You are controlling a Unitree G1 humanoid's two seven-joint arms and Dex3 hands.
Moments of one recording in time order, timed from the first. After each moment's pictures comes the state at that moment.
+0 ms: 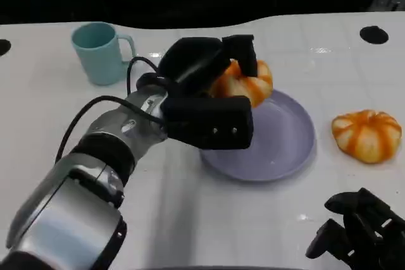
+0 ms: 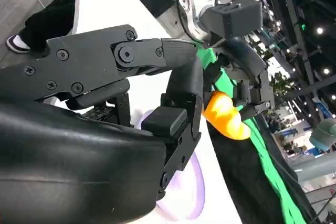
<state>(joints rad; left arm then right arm) -1.05 0.00 -0.48 1.28 0.63 -0.55 0.26 0.41 0.01 -0.07 -0.29 0.62 0.18 0.42</state>
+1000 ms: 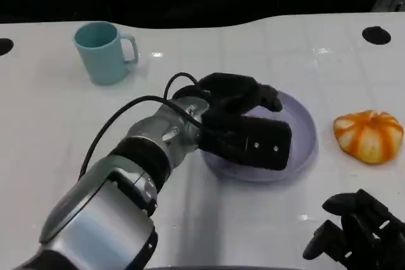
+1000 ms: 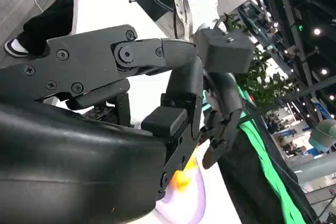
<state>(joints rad) -1.07 -0.10 -0.59 1.31 0.70 -0.33 0.01 0.43 0.03 -0.06 -0.32 0.61 0.18 0.42</state>
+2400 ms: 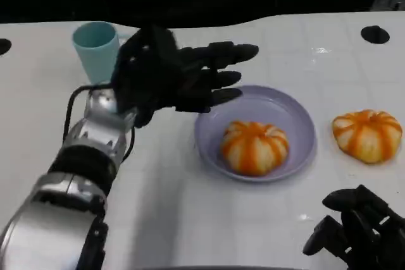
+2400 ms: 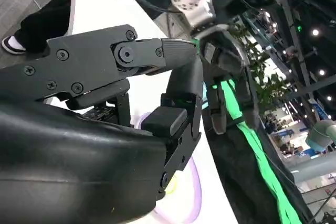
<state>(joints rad) -0.91 0.03 -0.05 1.10 0.04 -0.35 -0.67 0.41 0.03 -0.06 -0.31 0.61 0.17 0.42</state>
